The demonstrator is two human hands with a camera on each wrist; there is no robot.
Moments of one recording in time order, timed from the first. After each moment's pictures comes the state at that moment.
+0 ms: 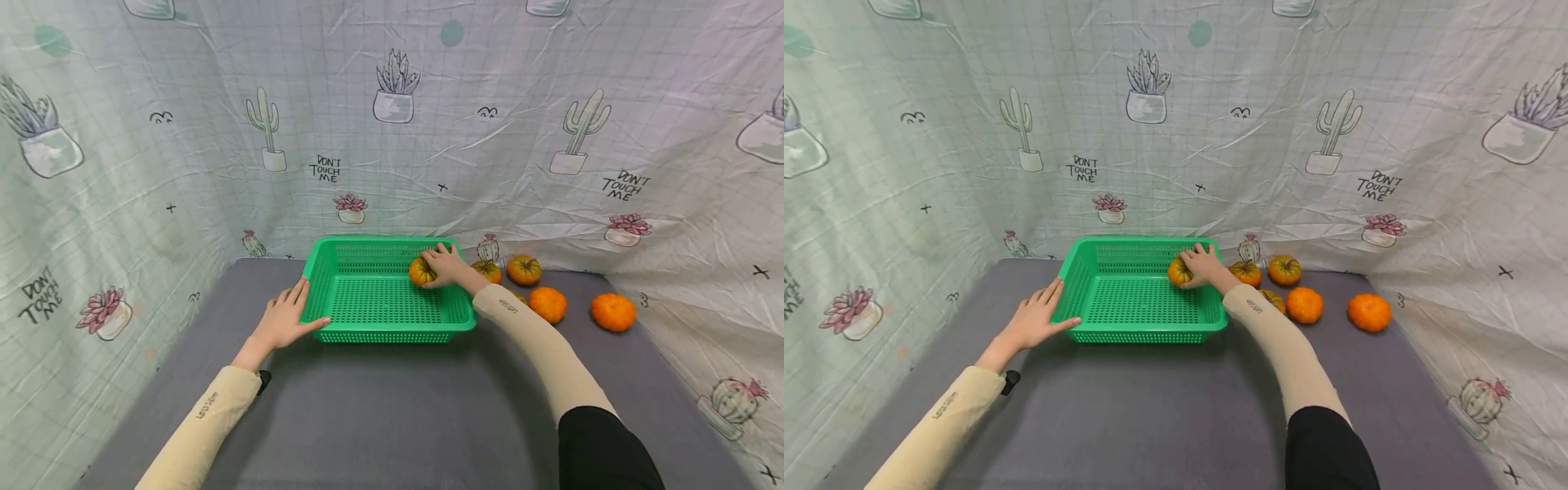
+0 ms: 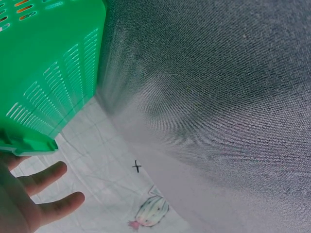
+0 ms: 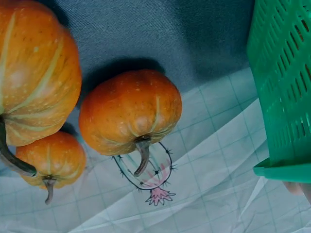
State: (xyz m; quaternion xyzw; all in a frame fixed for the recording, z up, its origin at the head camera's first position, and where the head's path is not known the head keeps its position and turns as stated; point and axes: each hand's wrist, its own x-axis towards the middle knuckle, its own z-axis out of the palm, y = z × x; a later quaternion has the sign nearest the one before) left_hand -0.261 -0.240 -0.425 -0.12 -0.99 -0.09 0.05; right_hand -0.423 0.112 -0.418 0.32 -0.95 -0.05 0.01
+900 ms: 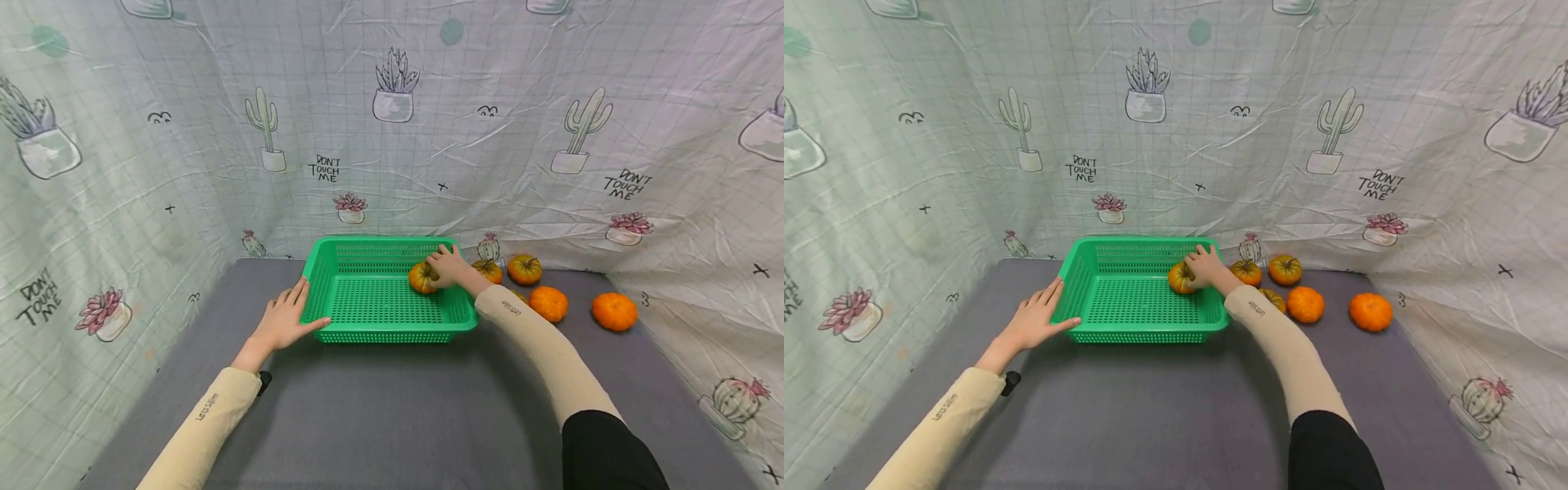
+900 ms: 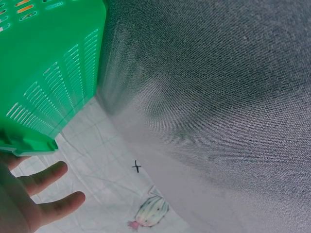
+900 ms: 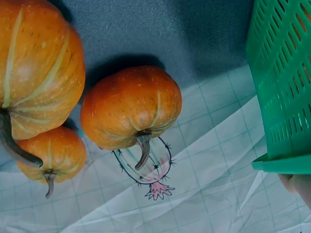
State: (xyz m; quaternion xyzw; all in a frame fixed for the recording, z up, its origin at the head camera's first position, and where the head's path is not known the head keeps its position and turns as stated) left_hand -0.261 -0.239 -0.426 -0.12 -0.99 -0.10 0.05; right_hand -0.419 0.114 -0.414 0.31 -0.94 -0.12 -0.01
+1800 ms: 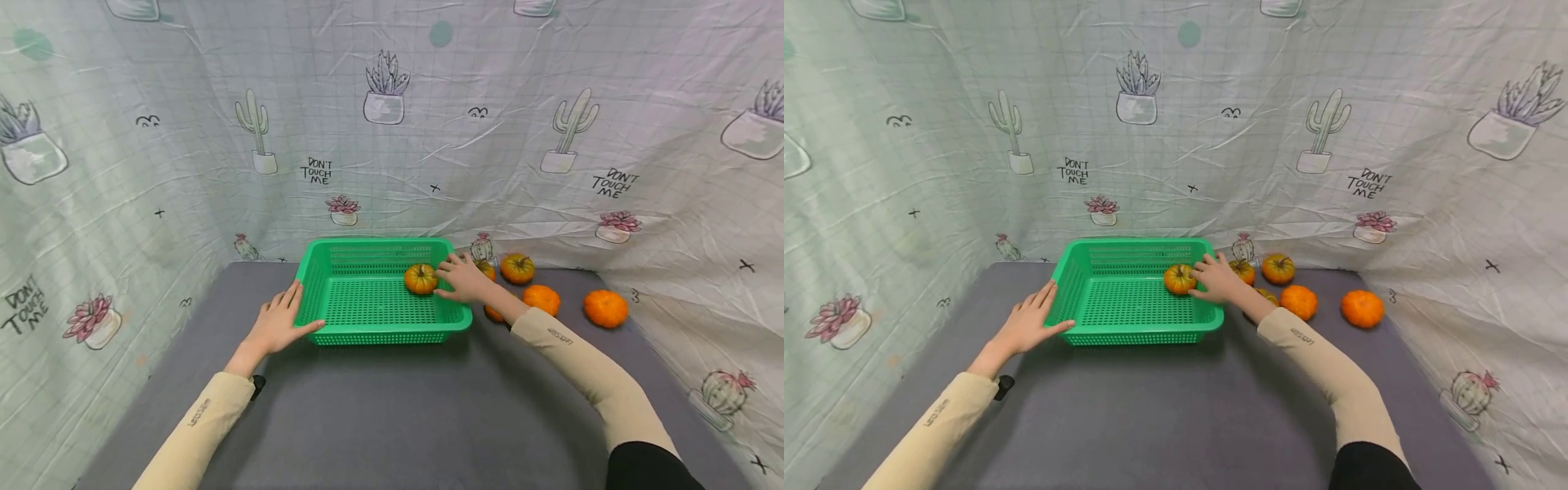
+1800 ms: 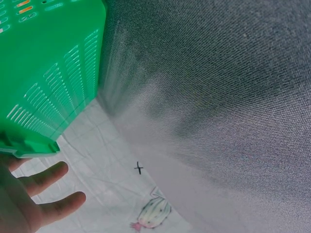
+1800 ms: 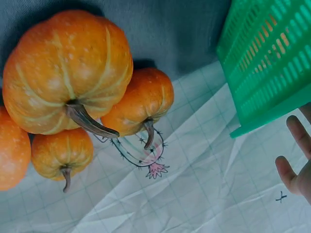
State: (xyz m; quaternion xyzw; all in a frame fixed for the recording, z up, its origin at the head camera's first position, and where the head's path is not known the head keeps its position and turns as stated) left_hand -0.259 -0.239 -0.428 -0.13 -0.98 -0.11 0.06; right_hand -0.361 0.156 -0.401 0.40 -0.91 -0.04 0.11
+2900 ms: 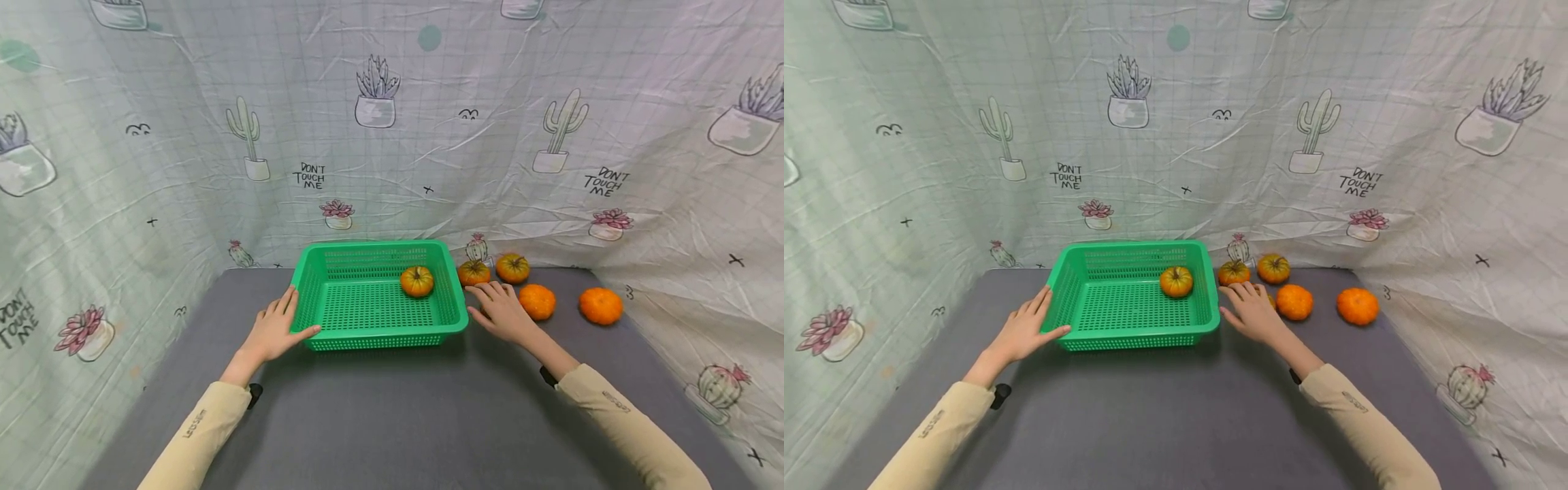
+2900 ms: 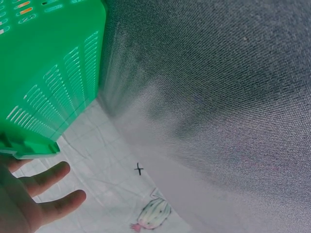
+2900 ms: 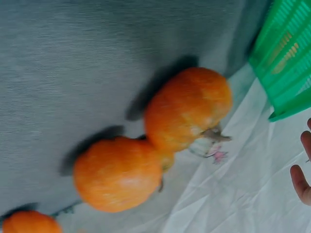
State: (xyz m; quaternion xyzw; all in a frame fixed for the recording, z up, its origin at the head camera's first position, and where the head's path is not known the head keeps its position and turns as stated) left_hand -0.257 -0.237 -0.427 -0.12 -0.99 -0.11 0.05; right_hand -0.293 0.220 -0.433 0.32 -0.91 0.08 0.25
